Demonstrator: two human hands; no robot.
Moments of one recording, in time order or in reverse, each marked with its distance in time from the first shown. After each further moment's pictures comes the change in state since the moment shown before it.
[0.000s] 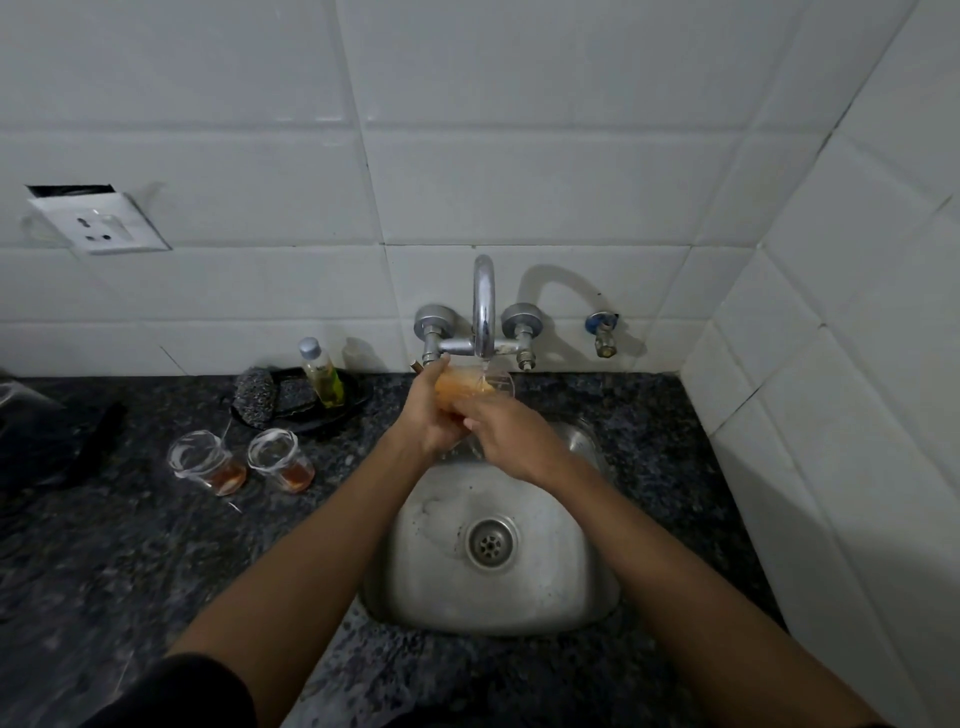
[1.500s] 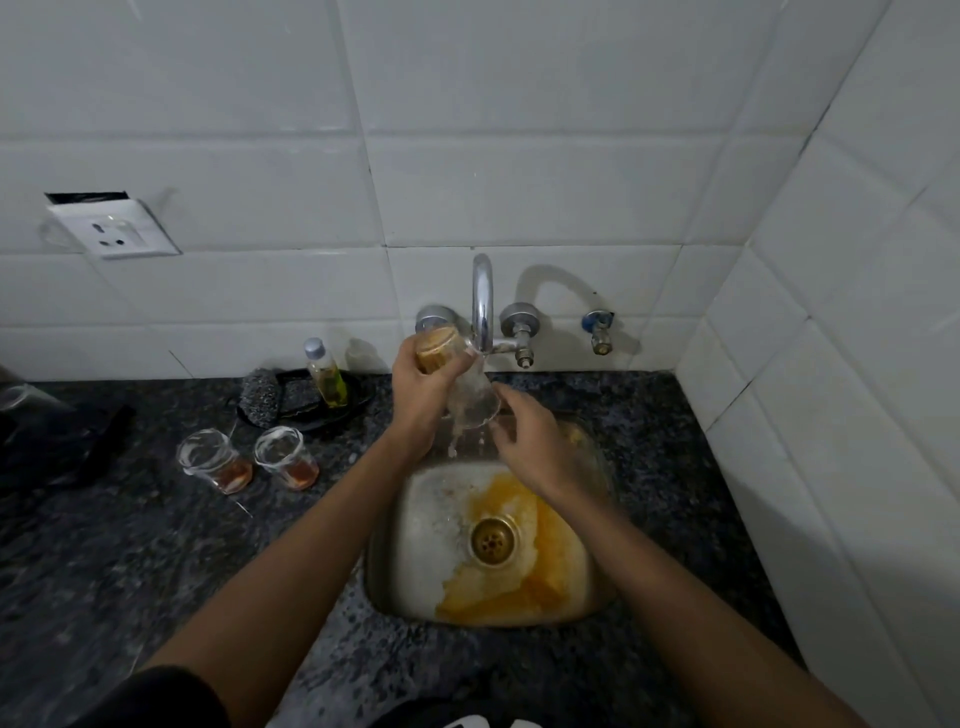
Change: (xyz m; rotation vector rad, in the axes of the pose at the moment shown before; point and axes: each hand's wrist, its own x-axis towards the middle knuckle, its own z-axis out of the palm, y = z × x) left_hand -0.036 0.001 0.014 0.573 0.251 0.760; right_hand -0.028 0.010 0.019 0.246 0.335 0.219
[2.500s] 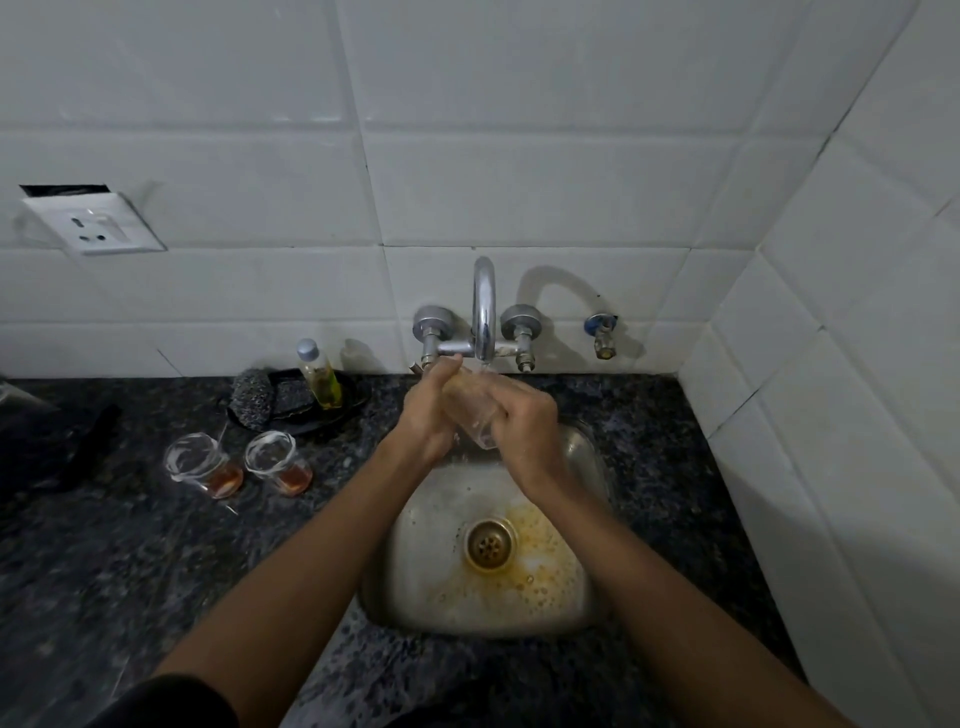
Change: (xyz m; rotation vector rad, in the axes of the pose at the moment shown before) left_hand 0.023 -0.029 0.001 -0.436 -0.240 -0.563; right_hand 0.020 -0.031 0.001 -0.001 0.299 -0.256
